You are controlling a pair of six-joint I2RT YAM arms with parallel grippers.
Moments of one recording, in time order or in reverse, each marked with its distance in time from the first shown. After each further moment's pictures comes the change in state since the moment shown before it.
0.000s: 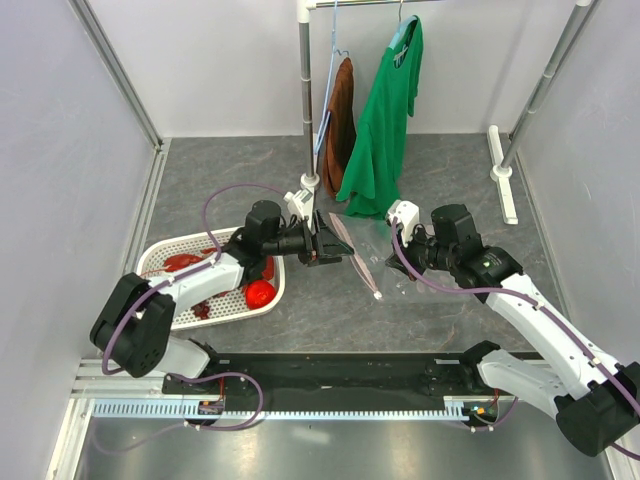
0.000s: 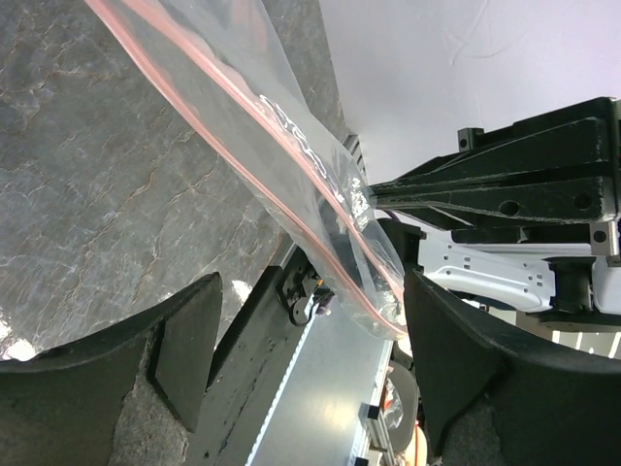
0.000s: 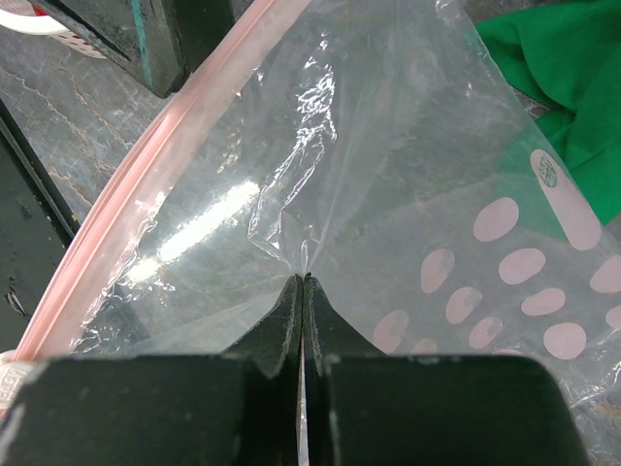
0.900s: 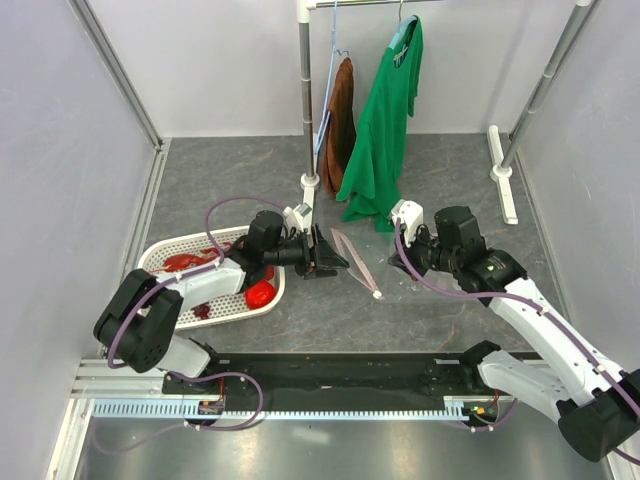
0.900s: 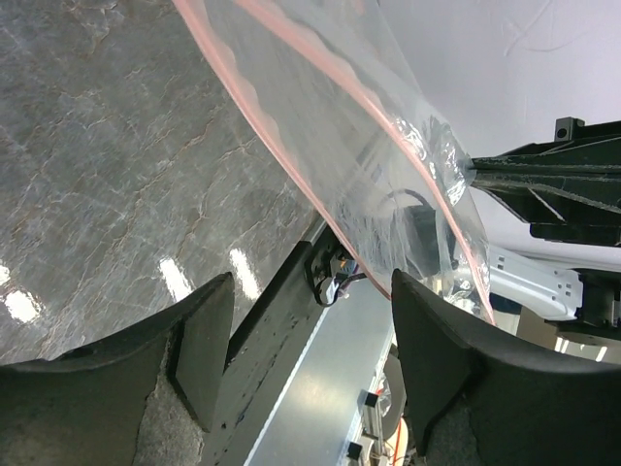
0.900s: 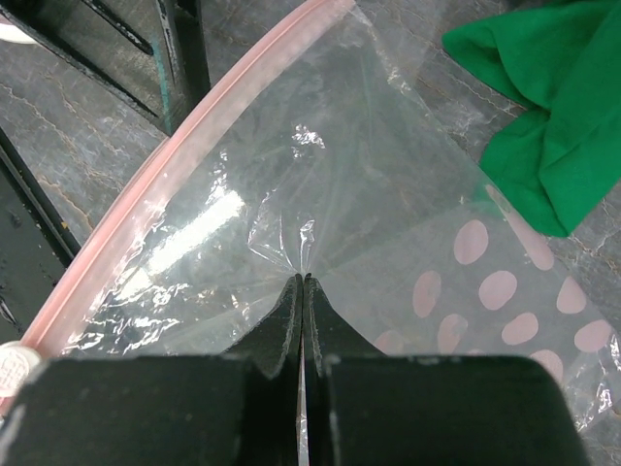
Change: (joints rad) left arm 0.000 0.033 -0.072 -0.027 -0.012 0.001; right arm 0.000 -0.034 -0.004 0.001 0.033 0.009
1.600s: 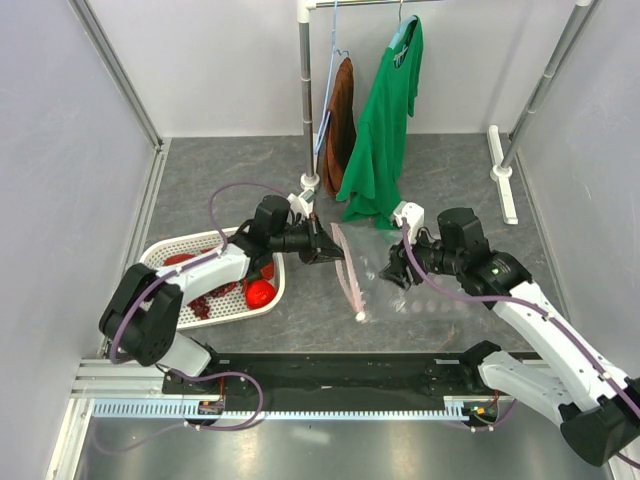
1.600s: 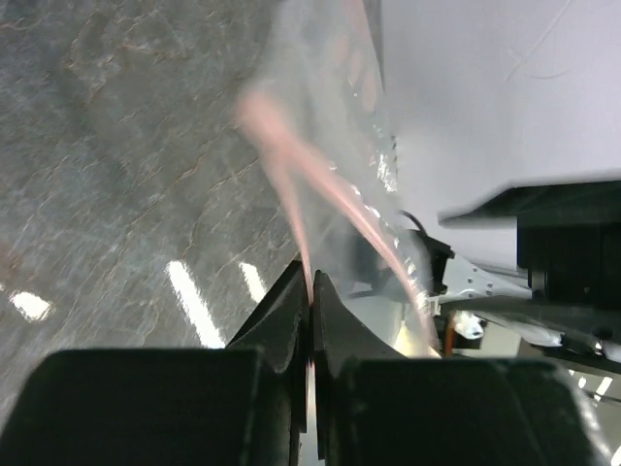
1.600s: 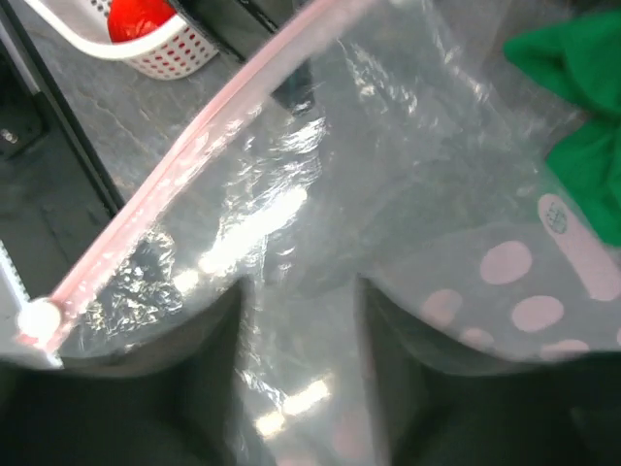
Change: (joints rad) left arm -0.001 0.053 0.150 -0.130 -0.027 0.012; right arm 0.006 -0.042 0.003 -0.024 -0.098 0.058
